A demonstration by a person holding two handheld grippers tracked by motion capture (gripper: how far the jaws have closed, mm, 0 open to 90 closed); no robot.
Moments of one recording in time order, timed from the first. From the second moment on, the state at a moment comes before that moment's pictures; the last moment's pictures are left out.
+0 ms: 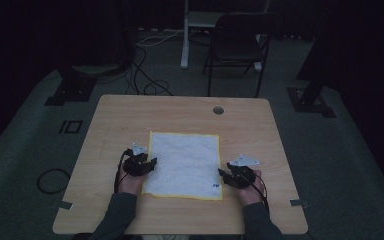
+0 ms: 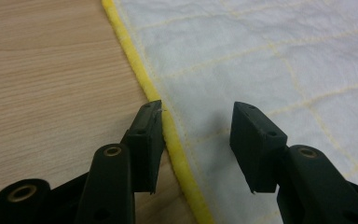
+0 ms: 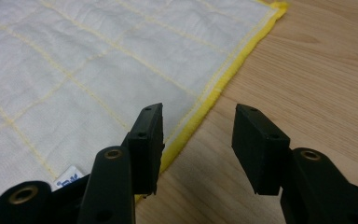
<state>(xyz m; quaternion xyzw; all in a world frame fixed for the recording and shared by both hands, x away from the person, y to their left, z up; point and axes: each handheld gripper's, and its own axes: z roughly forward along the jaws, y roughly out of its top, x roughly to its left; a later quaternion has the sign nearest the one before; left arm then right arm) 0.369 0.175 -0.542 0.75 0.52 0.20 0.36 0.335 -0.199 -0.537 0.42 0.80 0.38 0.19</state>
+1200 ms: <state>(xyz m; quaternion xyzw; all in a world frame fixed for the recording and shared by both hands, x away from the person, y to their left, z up) 0.372 0.185 -0.536 0.74 0.52 0.17 0.39 0.336 -0.198 -0.540 0.42 0.80 0.38 0.18</state>
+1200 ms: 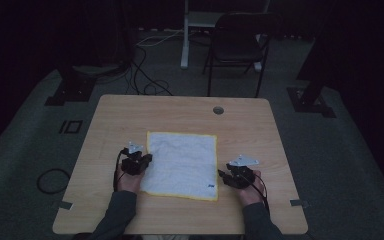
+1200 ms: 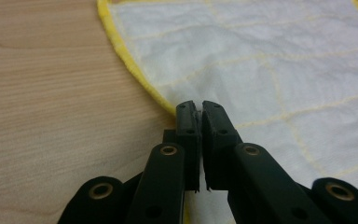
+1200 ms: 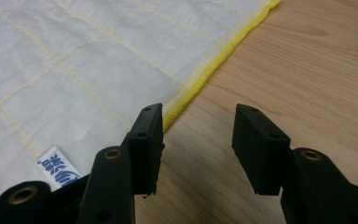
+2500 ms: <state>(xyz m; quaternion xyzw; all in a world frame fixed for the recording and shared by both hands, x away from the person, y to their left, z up) 0.368 0.130 -0.474 0.76 0.43 0.13 0.46 0.336 -0.198 -0.540 0.42 0.81 0.37 0.19</state>
